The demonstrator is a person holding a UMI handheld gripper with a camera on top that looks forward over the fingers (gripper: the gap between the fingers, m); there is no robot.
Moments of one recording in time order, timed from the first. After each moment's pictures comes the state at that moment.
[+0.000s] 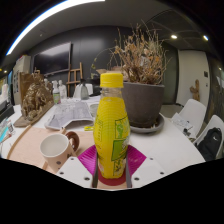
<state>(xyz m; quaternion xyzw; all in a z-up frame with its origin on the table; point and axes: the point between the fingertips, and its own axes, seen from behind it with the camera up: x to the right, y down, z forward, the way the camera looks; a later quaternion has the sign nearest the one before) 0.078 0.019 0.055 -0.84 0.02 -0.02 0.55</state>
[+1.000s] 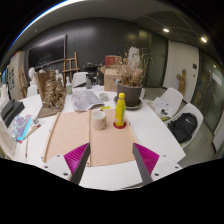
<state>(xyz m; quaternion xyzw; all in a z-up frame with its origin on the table) -0.040 -0.332 0.225 -0.89 0.08 -0.06 0.45</state>
